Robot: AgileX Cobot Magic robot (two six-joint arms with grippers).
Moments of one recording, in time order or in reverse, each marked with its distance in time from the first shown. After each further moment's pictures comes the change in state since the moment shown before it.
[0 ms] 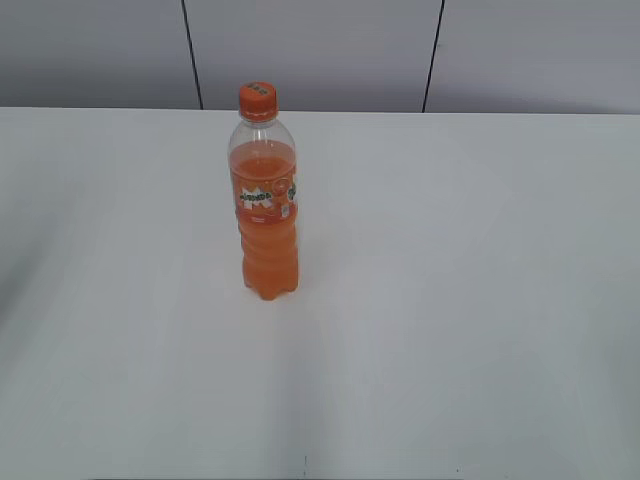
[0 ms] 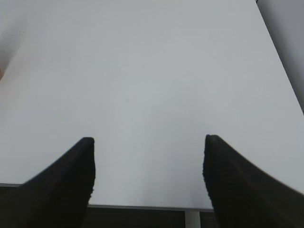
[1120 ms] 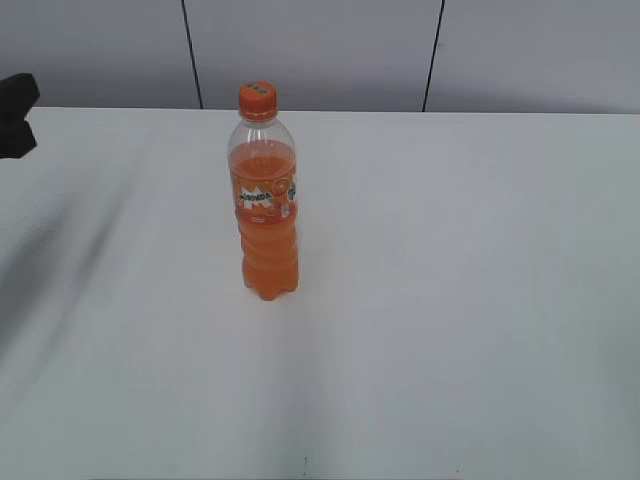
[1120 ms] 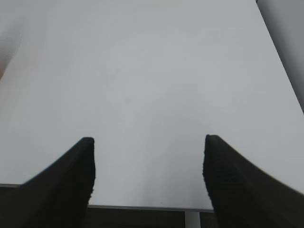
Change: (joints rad) left arm 0.003 0.700 0.116 0.432 -0.756 -0.333; right arm 0.000 0.000 0.000 0.000 0.000 0.000
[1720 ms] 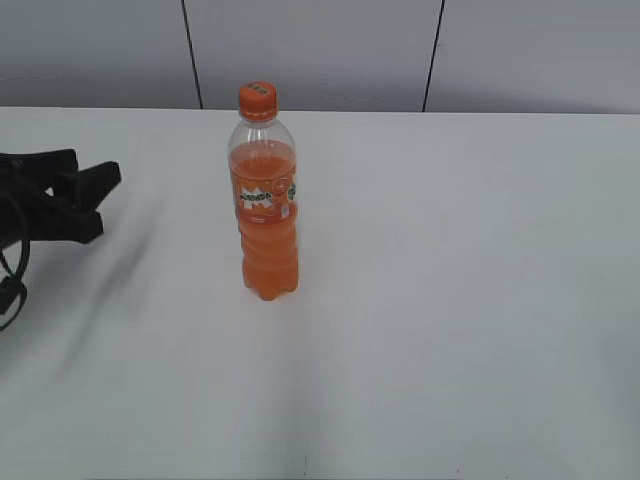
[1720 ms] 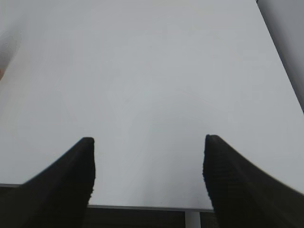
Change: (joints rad) left arm 0.002 0.343 -0.009 0.214 -0.235 0.009; right arm 0.000 0.000 0.000 0.000 0.000 0.000
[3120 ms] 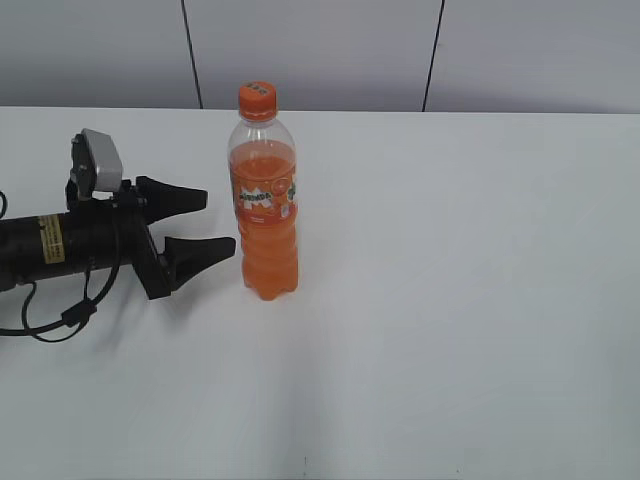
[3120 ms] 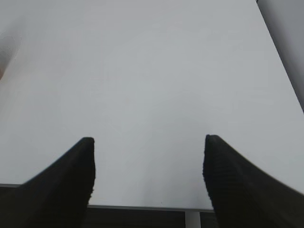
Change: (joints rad) left arm -0.035 0.403 -0.386 0.624 -0.104 -0.111; right arm 0.000 0.000 0.000 0.000 0.000 0.000
